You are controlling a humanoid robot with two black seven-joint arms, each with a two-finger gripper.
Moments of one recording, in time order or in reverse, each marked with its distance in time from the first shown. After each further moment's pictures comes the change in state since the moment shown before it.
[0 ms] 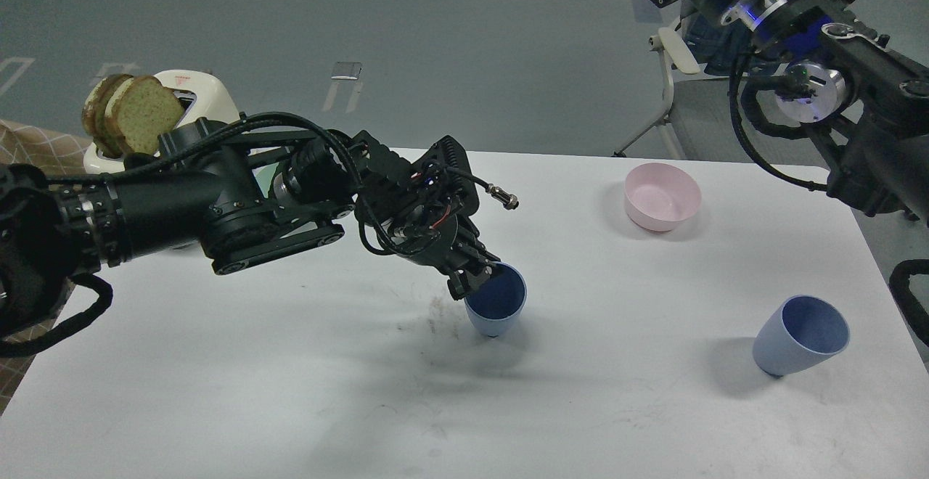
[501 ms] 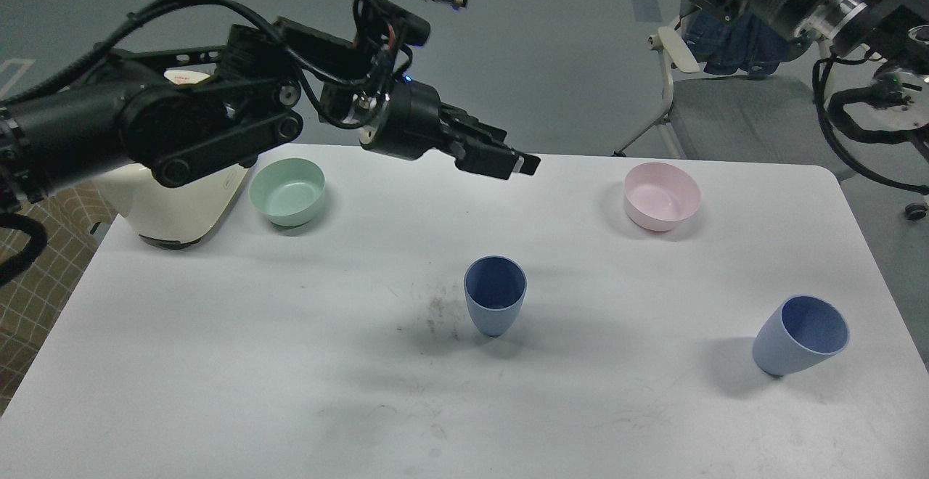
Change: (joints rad) left arm -0.163 0.170 -0.067 0.084 -0.774 0.000 0.001; right arm 0.031 -0.338 -0.245 0.266 -0.056 0.001 0.000
